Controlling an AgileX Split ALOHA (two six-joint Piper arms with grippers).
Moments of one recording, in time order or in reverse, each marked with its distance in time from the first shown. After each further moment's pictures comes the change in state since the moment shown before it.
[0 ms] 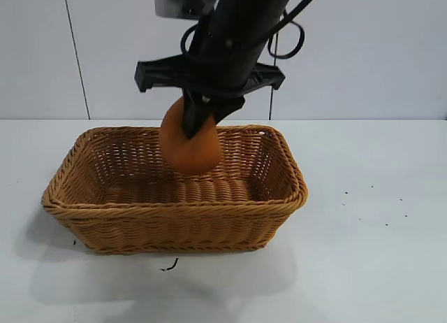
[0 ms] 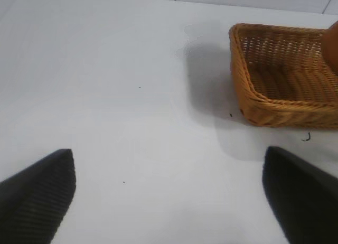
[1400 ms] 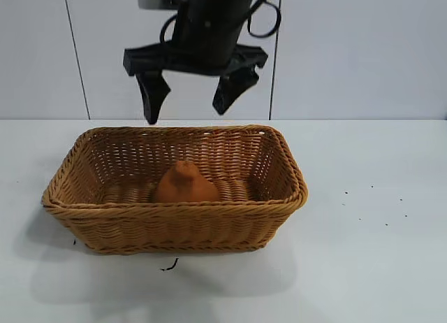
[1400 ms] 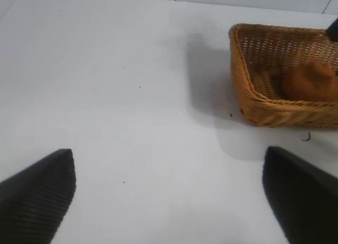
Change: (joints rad) left arm 0.000 0.000 0.000 0.000 0.000 0.000; right arm -0.007 0.070 -0.414 -0.103 0.333 0.007
